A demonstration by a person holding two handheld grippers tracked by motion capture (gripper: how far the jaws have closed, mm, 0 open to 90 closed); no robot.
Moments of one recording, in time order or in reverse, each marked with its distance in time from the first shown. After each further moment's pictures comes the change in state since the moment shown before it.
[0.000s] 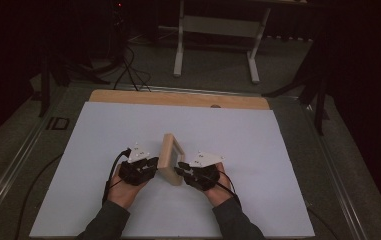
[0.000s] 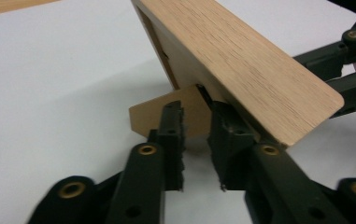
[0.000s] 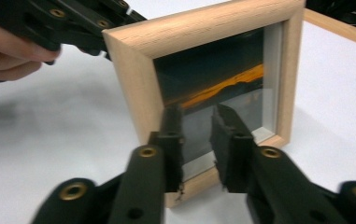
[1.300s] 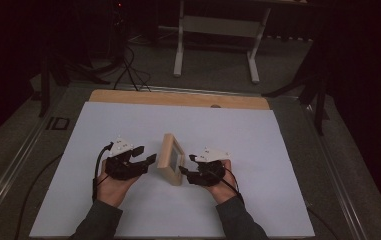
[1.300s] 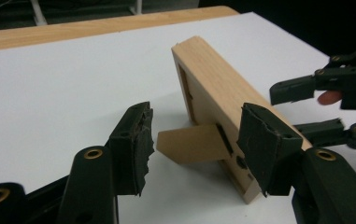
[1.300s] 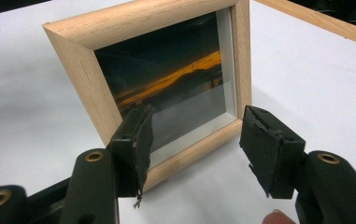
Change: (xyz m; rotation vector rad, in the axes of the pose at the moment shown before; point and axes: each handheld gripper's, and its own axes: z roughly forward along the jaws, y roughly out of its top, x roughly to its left) left arm 0.012 0.015 -0.036 -0.114 0.029 -0.095; right arm -0.015 -0.002 -0.006 0.032 -0.073 0.050
